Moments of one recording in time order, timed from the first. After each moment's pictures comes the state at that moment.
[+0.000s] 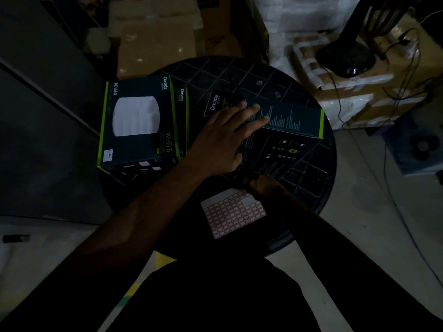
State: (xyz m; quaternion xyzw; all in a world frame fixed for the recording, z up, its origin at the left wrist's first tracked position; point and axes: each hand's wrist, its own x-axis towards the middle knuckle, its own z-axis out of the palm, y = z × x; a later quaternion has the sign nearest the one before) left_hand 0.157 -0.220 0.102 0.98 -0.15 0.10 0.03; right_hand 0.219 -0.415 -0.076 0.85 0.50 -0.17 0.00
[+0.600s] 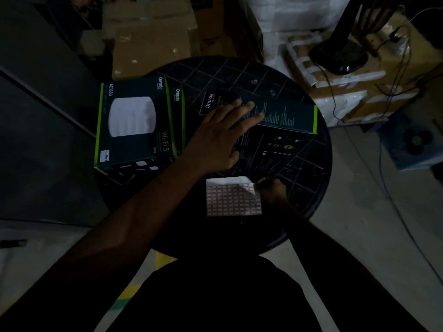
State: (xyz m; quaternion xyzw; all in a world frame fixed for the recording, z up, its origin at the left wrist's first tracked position) left_hand 0.153 -0.222 0.103 0.98 -0.15 0.09 0.03; right_hand 0.198 -0.440 -0.109 0.92 0.01 -0.21 -0.34
